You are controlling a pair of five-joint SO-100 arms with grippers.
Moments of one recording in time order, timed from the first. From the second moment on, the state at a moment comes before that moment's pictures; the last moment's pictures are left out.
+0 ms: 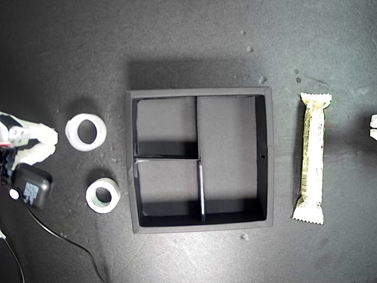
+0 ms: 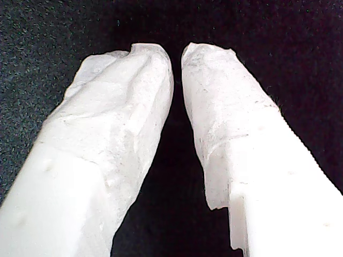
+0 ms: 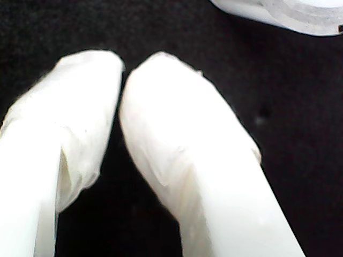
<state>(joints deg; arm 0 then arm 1) 5.1 191.2 176.2 78.0 -76.0 5.8 192.3 178.3 76.7 90.5</state>
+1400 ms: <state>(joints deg) 3.0 191.2 176.2 78.0 -95.6 15.6 192.0 178.3 75.8 90.5</state>
